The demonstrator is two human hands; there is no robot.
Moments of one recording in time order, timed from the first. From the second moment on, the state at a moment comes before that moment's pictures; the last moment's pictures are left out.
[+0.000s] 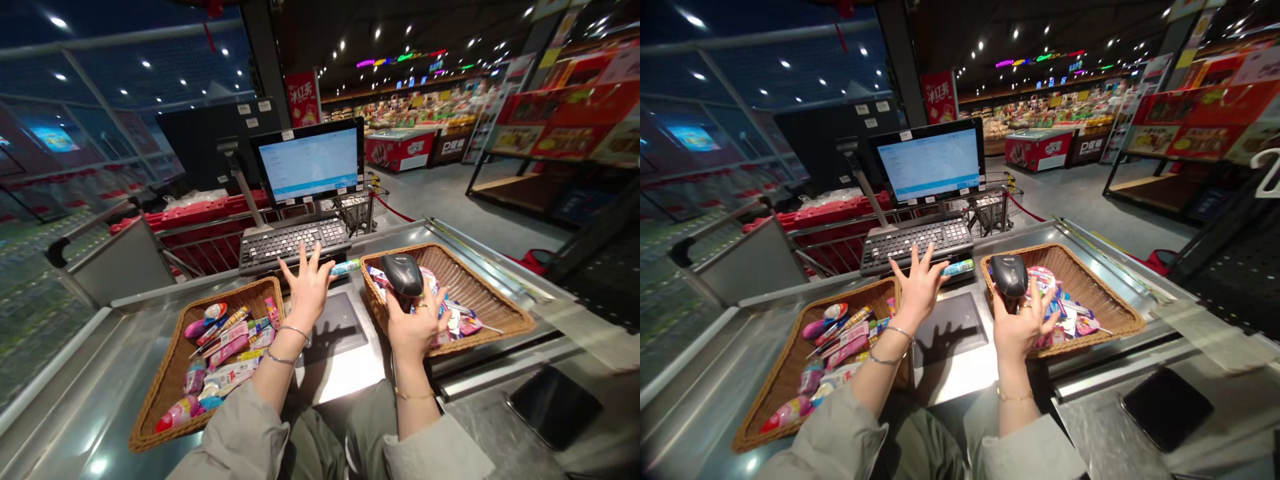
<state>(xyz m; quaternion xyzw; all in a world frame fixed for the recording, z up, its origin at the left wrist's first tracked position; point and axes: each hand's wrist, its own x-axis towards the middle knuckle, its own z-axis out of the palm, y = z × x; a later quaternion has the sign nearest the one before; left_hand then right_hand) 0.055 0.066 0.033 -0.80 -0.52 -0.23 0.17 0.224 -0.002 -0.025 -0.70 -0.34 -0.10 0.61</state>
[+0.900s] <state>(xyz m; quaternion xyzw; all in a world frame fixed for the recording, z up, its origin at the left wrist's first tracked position) 0.113 0.090 0.017 -0.86 -0.44 -0.22 0.14 0.265 -0.011 -0.026 -0.76 -0.21 -0.11 0.61</state>
